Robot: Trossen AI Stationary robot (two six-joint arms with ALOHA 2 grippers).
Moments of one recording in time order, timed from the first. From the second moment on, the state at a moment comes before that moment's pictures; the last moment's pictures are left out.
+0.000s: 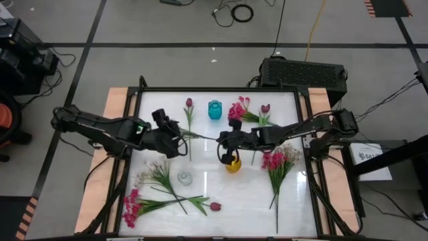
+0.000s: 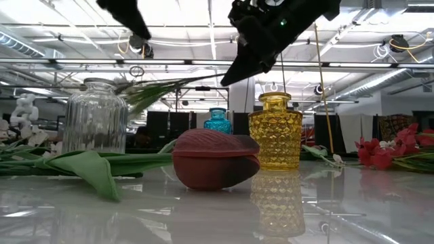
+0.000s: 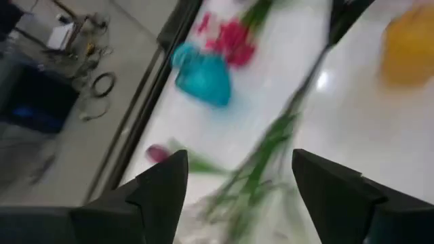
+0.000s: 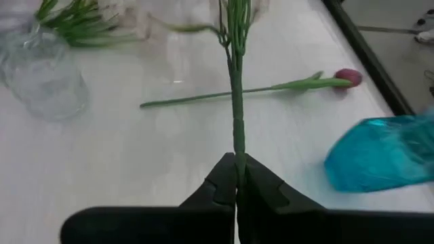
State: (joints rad) left arm -0.26 1.22 1.17 -0.90 -0.66 -0.26; right arm 0.08 1.63 1.10 -0.15 0.33 0.08
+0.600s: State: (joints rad) left arm -0.47 1.30 1.17 -0.11 -0.60 0.05; right arm 0.02 1.25 1.10 -0.39 0.34 0.14
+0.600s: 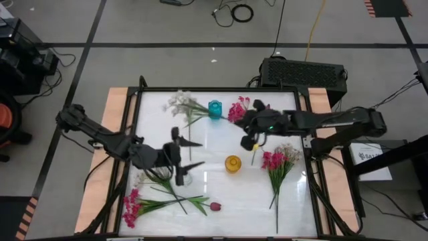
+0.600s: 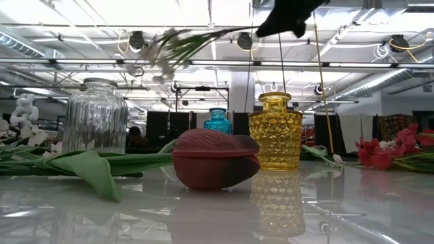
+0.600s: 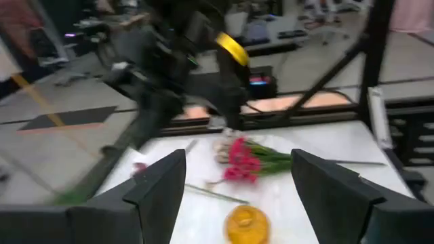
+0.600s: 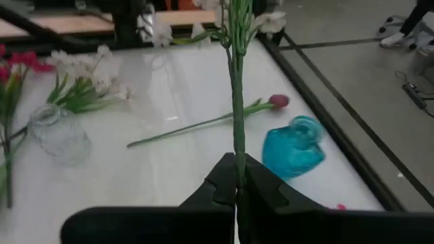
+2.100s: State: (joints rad) left arm -0.09 1.90 1.17 1.15 -0.01 -0.09; right arm 0.18 1.14 0.33 1.13 0.18 0.09
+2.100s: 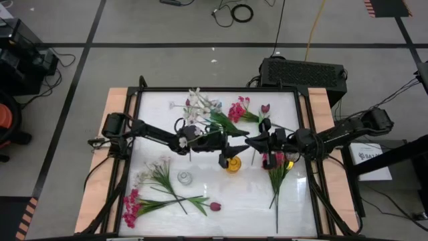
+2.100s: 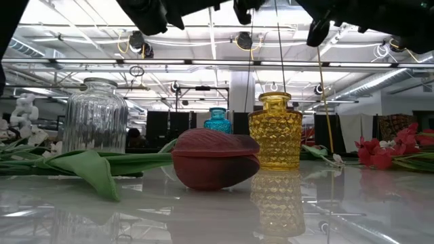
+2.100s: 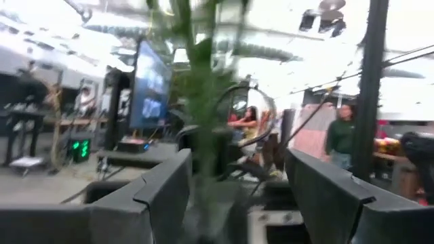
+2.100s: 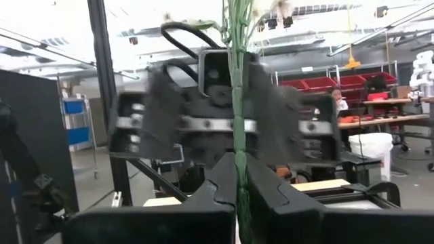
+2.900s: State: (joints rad) left arm -0.08 1.87 1.17 1.15 -0.01 -0.10; right arm 0.18 1.14 0.34 1.17 0.18 0.01
